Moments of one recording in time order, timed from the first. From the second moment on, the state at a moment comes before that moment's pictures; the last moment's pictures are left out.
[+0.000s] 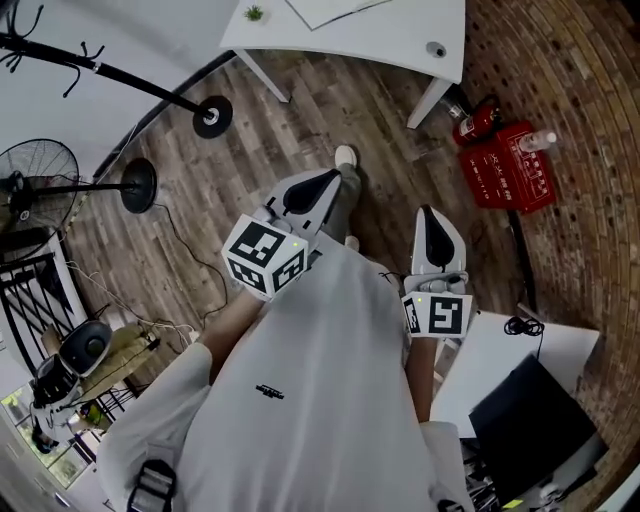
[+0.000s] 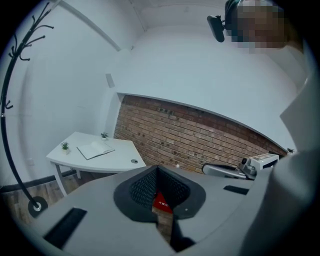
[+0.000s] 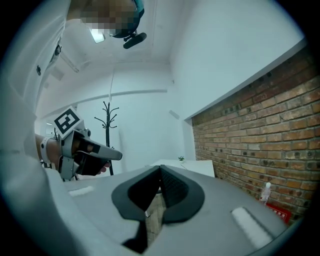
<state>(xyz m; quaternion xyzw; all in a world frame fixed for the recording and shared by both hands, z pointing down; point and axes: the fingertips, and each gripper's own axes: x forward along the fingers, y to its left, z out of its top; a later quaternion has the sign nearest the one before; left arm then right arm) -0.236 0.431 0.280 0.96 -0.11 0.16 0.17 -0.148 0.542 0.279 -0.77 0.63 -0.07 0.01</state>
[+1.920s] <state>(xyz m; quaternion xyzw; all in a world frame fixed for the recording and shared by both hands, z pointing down) 0.057 0.066 0.288 0.92 -0.27 0.15 0.25 0.185 0.109 0.308 -0.63 0.75 -0.20 0.00</state>
